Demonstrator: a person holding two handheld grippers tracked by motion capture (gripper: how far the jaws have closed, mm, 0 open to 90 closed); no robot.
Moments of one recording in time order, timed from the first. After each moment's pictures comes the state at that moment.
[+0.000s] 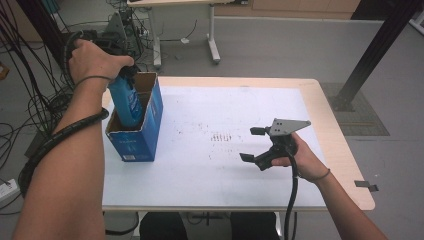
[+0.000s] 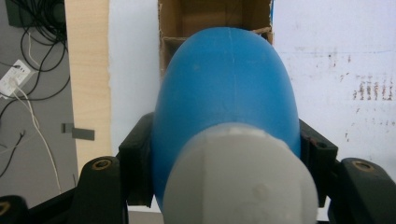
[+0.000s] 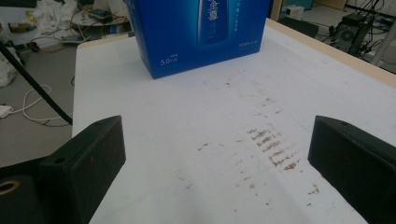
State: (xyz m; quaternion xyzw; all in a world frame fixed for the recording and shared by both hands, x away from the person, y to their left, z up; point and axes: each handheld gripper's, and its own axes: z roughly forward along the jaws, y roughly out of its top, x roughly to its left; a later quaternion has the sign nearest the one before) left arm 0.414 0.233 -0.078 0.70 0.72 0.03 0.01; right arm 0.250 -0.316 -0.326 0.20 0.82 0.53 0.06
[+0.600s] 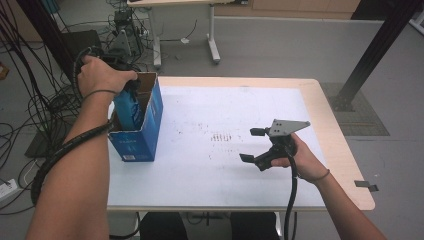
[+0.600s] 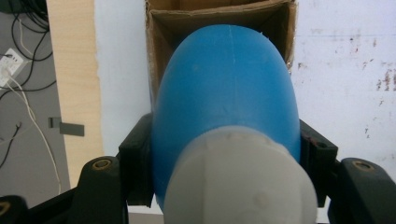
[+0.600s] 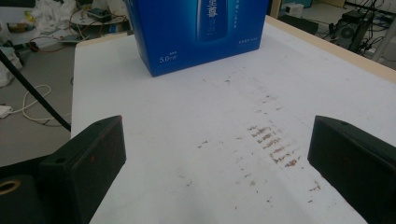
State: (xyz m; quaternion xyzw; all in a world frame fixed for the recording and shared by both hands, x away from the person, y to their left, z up) left arm 0.417 0.234 -0.118 0.70 0.72 0.01 -0.01; right arm 0.249 -0.315 -0.328 0.20 0.82 0.52 0.06
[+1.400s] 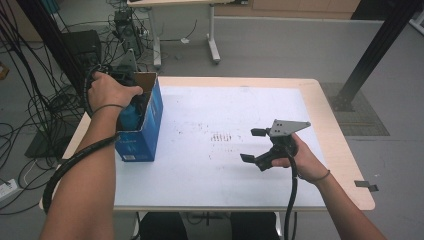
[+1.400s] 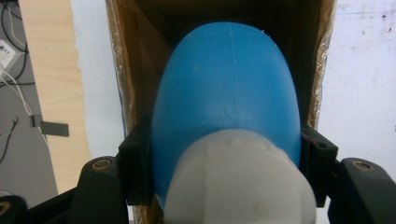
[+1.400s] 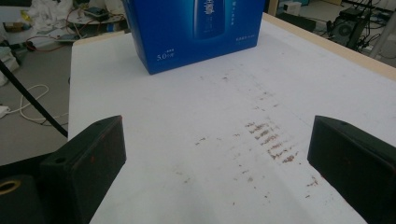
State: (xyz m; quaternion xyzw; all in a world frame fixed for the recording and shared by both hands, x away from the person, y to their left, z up) left arm 0.419 0.228 -0.161 0.70 0.71 0.00 -0.02; right arm 0.248 -0.317 -0.329 0.21 0.83 0.52 0.06
